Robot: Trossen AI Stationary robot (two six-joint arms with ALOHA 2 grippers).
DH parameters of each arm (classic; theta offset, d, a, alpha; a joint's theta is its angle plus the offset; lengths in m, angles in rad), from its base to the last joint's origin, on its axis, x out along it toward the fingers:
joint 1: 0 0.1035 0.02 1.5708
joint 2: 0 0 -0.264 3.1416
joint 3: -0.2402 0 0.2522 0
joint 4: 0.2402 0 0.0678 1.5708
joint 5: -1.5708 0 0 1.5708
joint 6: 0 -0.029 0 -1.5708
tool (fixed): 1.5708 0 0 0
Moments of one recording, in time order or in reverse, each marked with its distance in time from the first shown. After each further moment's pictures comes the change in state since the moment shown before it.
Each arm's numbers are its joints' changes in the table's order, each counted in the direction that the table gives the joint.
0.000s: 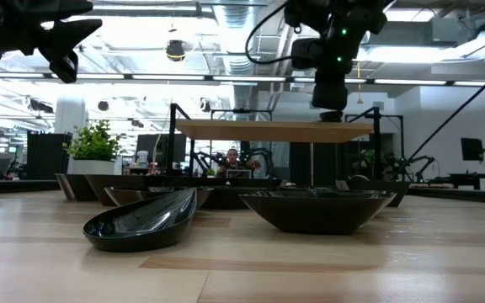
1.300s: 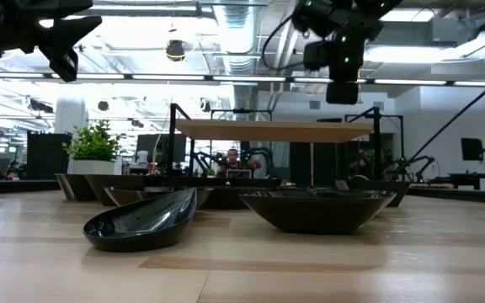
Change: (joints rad) left arm 0.000 0.000 0.000 -0.018 0.000 0.000; right arm -0.130 0.052 0.000 -0.003 -0.144 0.088
